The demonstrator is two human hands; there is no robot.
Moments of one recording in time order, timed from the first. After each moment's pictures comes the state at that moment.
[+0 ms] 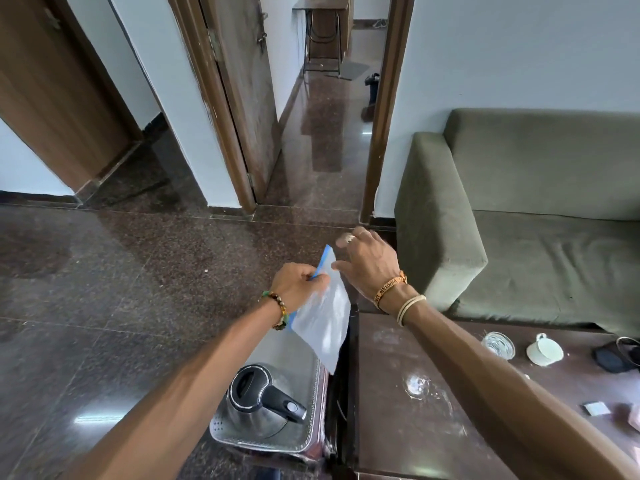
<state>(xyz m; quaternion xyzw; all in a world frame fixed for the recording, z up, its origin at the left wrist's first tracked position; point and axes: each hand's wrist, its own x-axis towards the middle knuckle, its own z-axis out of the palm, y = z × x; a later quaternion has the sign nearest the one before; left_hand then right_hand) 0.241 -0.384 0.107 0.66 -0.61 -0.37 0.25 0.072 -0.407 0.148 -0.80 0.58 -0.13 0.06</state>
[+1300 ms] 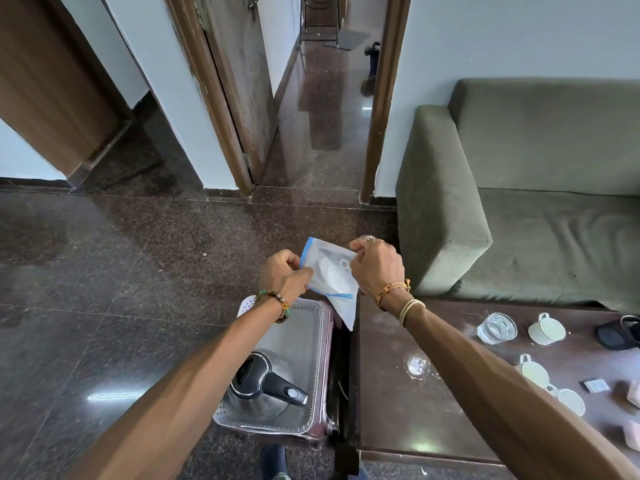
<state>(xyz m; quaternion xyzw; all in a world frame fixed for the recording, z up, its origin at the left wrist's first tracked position) 0.244 -0.386 0.077 0.74 -0.46 -0.36 0.34 0.066 -0.403 0.098 -0.65 0.69 -0.23 0.22</state>
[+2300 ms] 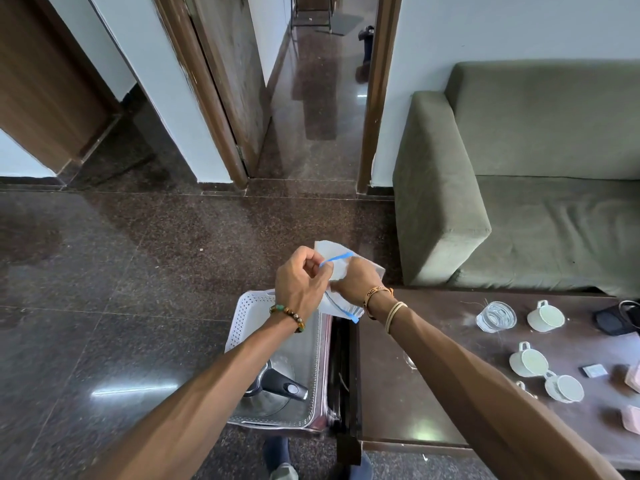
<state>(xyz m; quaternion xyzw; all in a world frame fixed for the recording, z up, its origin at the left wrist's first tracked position) 0.212 -0.369 0.064 0.66 -0.55 -0.28 0.42 0.084 -0.396 0.072 -0.65 0.68 -0.07 0.34</state>
